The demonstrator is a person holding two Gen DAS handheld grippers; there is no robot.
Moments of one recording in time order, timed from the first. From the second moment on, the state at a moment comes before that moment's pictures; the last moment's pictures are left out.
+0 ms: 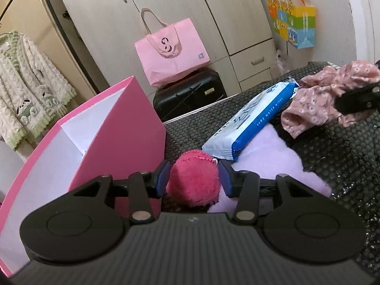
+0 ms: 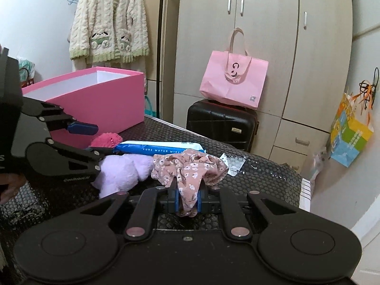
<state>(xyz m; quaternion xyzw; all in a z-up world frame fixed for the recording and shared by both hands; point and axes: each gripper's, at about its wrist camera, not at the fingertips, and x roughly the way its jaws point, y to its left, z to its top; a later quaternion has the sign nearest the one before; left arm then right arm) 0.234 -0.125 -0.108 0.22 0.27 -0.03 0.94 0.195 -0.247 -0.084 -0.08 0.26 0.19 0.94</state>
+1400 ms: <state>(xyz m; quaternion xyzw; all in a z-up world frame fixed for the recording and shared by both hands) 0.145 -0.061 -0.071 0.07 0.25 -0.16 0.95 0.137 -0.220 -0.062 -0.01 0.31 0.21 0.93</state>
